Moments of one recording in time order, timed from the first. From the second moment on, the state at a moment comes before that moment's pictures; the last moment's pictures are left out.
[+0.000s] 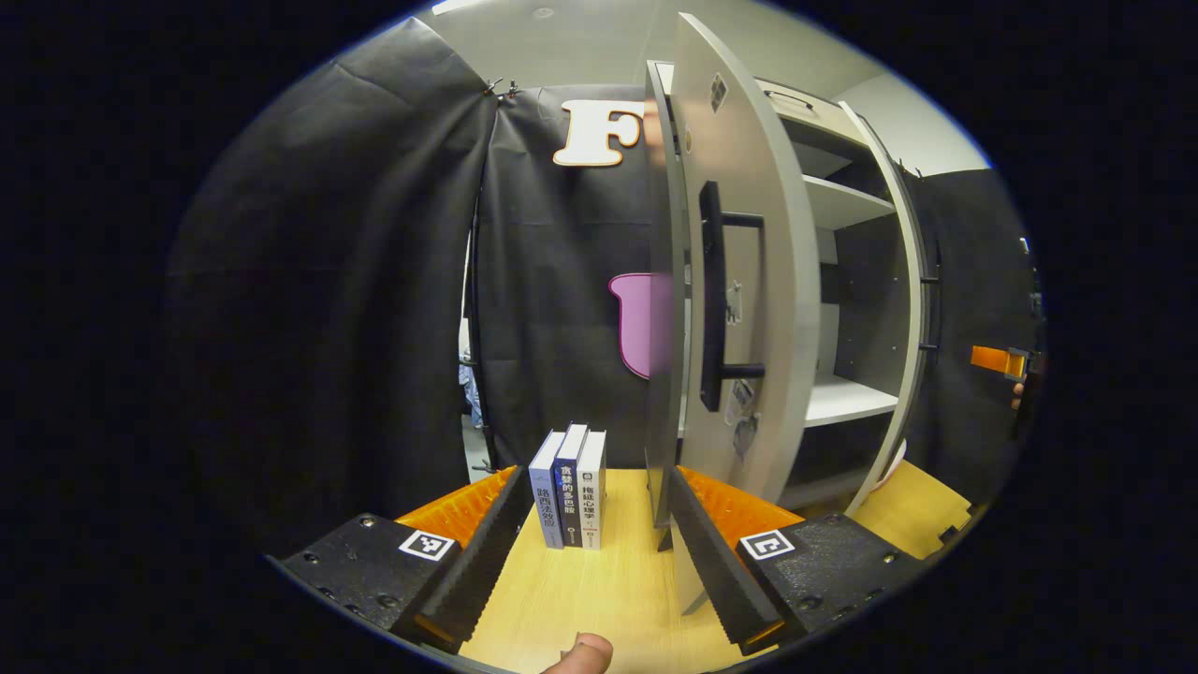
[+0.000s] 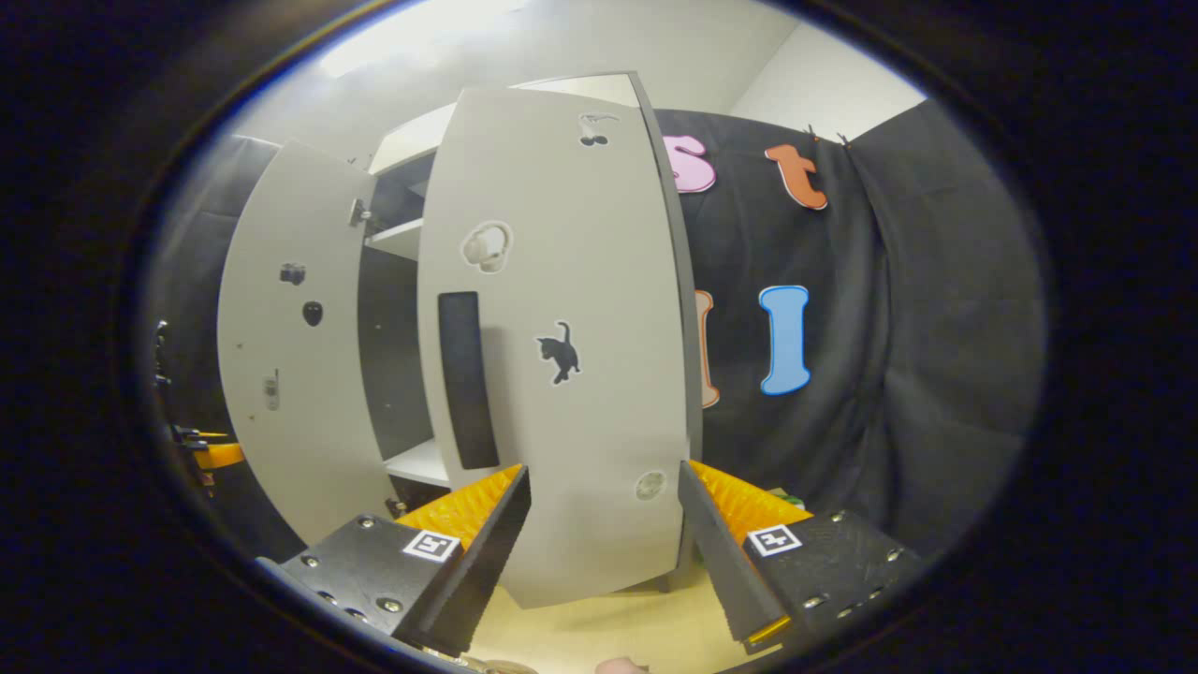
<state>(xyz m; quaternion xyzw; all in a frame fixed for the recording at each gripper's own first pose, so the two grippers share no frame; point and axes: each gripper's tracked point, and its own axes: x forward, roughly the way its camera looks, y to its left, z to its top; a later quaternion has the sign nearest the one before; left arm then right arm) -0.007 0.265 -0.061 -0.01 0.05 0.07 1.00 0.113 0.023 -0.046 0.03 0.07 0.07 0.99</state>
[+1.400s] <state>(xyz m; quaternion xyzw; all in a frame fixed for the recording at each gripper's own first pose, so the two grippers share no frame) 0.040 0.212 0.015 -0.01 0.03 0.08 1.00 -0.077 -0.017 -0.011 0.04 0.04 0.05 1.00</state>
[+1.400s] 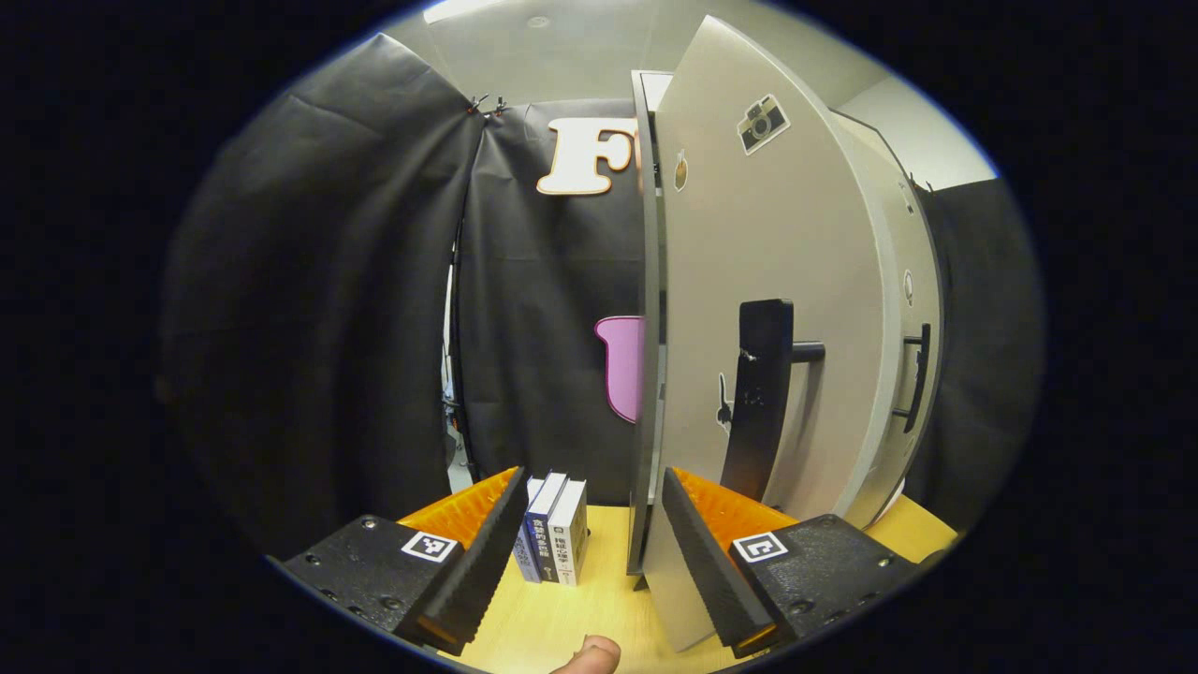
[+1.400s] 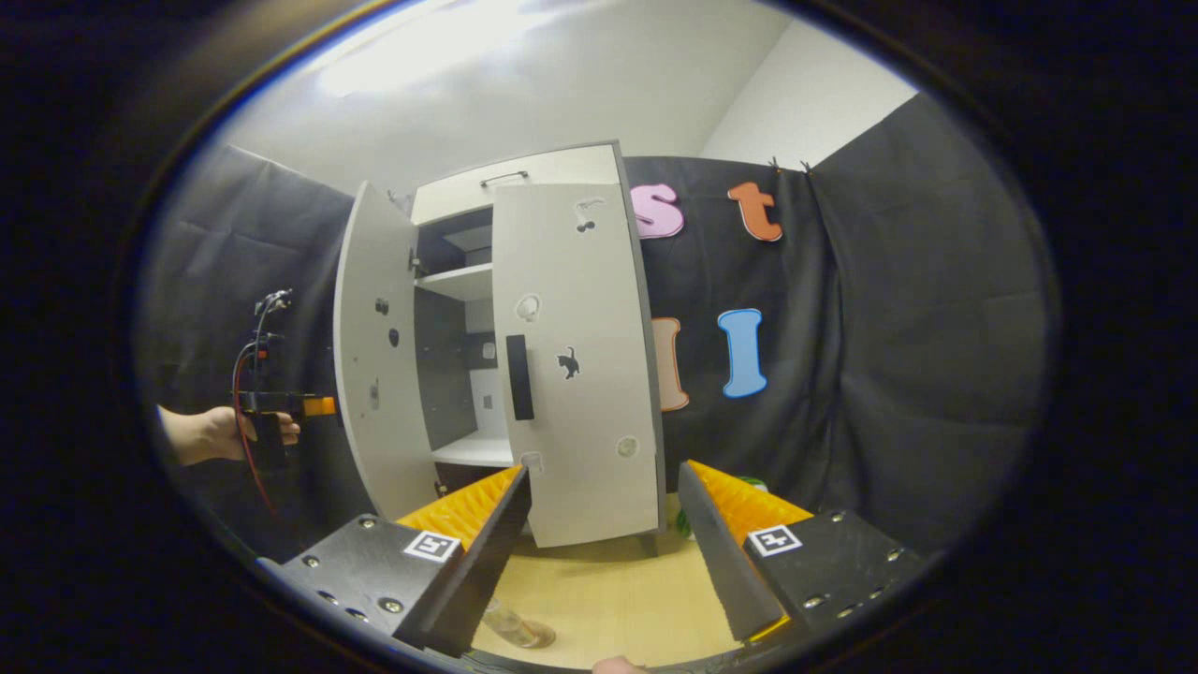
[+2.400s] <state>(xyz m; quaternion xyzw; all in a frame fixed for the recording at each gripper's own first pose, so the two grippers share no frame) 0.067 0.144 0.018 0.00 0.03 0.06 1.00 -0.099 -0.060 -0.024 0.05 0.04 0.00 1.00</state>
